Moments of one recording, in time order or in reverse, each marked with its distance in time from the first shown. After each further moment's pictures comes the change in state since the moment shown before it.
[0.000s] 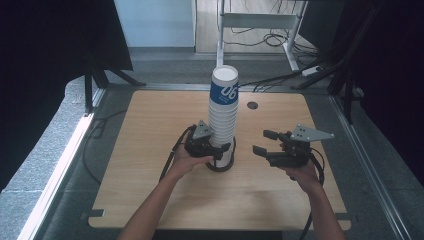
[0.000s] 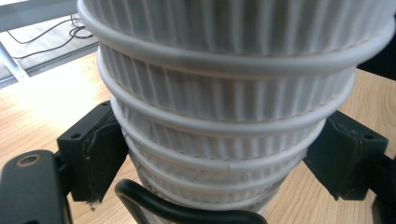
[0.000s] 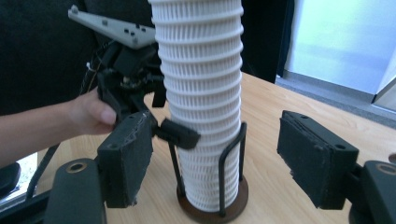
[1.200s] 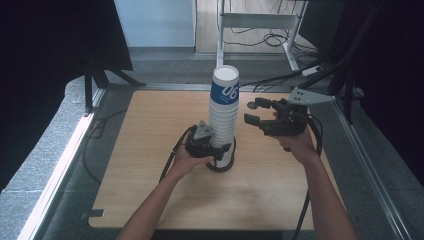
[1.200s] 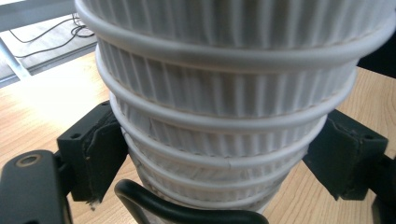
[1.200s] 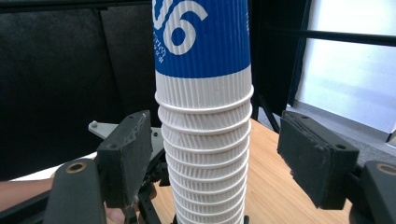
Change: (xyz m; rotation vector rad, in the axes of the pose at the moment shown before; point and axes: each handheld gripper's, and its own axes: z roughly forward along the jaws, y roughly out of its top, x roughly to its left) left arm -0.002 0.000 0.001 0.007 0.006 -0.002; right arm -0.003 0.091 0.019 -0.071 0.059 -0.036
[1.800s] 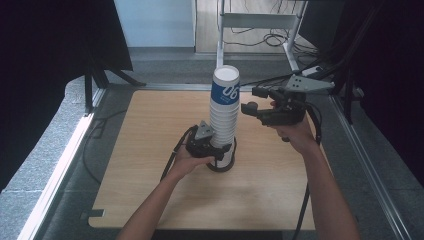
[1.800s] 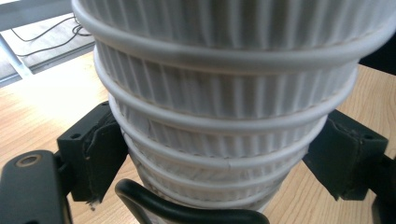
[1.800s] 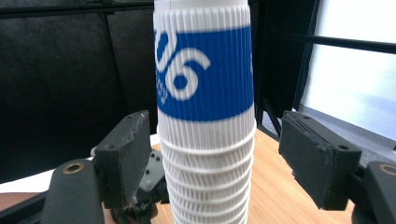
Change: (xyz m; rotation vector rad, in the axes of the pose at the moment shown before) left arm -0.002 0.001 0.001 0.012 0.007 0.007; right arm -0.003 0.030 0.009 -0.007 0.028 -0.015
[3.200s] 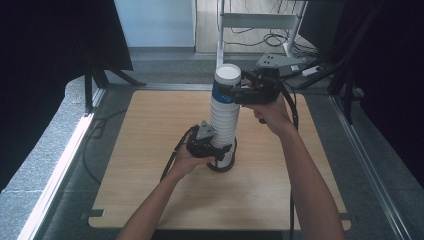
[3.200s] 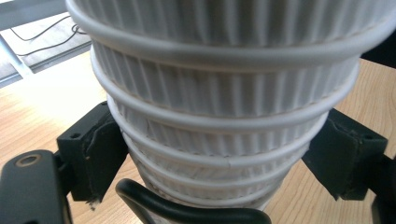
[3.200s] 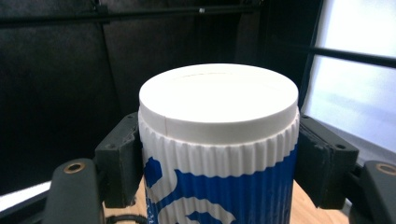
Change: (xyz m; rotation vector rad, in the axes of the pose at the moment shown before) left arm -0.001 0.001 0.001 0.020 -0.004 0.012; right arm 0.006 0.041 0.059 -0.011 -0.010 -0.008
